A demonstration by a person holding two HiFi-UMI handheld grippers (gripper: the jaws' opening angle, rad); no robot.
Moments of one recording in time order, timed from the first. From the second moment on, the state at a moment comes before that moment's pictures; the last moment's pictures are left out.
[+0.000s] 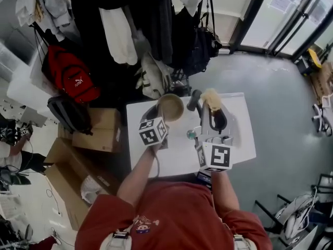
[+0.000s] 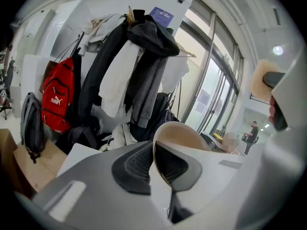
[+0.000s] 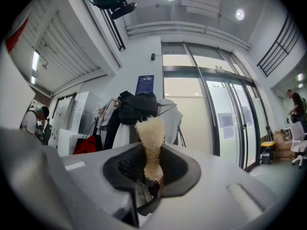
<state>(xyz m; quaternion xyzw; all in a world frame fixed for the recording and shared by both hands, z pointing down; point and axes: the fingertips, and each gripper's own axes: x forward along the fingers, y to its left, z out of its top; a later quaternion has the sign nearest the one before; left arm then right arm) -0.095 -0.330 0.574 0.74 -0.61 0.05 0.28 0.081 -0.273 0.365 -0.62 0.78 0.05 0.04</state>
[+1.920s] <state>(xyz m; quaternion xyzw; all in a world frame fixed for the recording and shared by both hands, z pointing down) -0.084 -0.276 0.368 0.77 -0.63 0.02 -0.06 -0.027 -0.270 0.391 -0.42 0.88 0.14 -0.18</state>
